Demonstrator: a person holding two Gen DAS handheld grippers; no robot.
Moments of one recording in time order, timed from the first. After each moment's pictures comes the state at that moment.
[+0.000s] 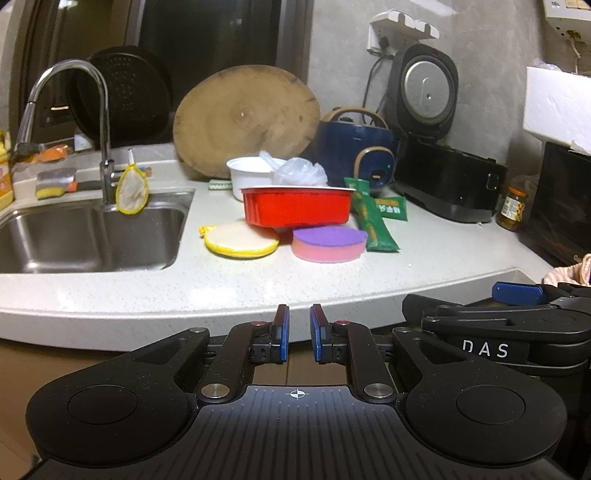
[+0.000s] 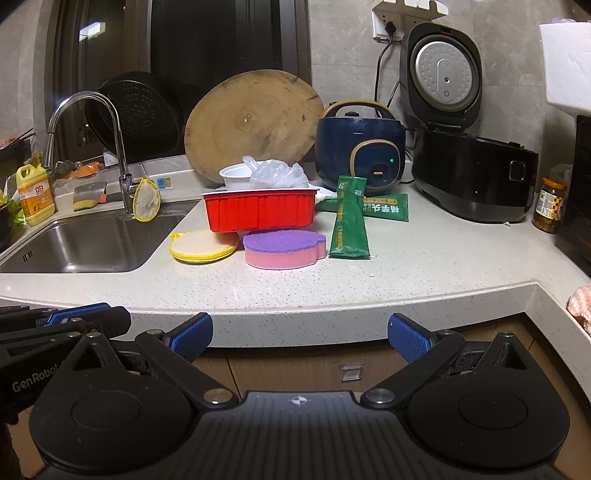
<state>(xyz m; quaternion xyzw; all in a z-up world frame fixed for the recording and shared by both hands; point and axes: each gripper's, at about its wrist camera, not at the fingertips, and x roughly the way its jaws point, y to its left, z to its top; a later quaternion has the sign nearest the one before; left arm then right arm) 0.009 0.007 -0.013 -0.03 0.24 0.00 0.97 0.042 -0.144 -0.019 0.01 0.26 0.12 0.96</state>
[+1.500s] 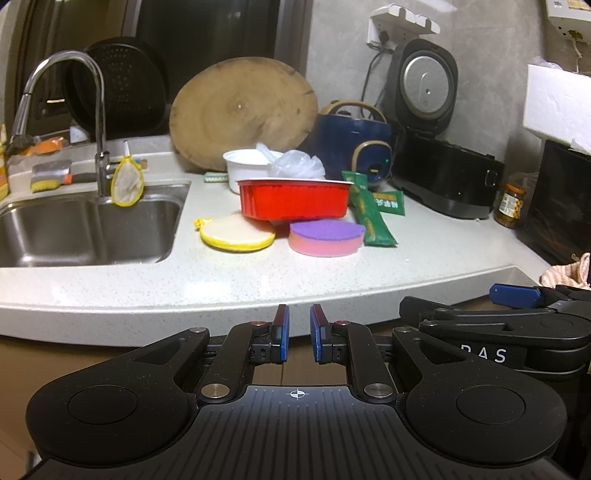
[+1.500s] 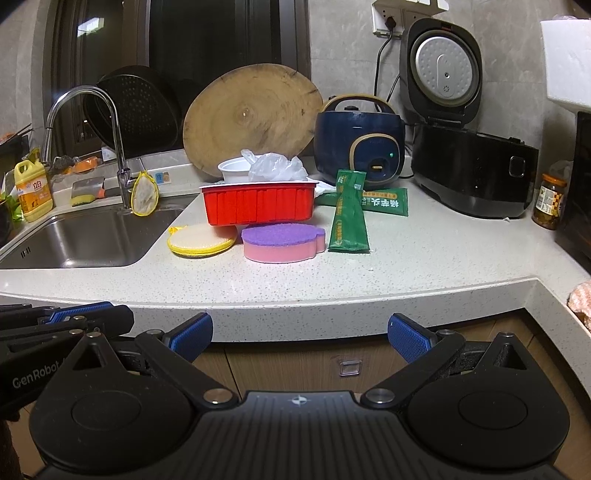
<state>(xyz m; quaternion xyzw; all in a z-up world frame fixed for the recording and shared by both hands) 0.013 0.005 -0.017 -0.04 0.25 -0.01 0.97 0.042 -0.145 -0.023 0.01 0.27 0.12 0.96</state>
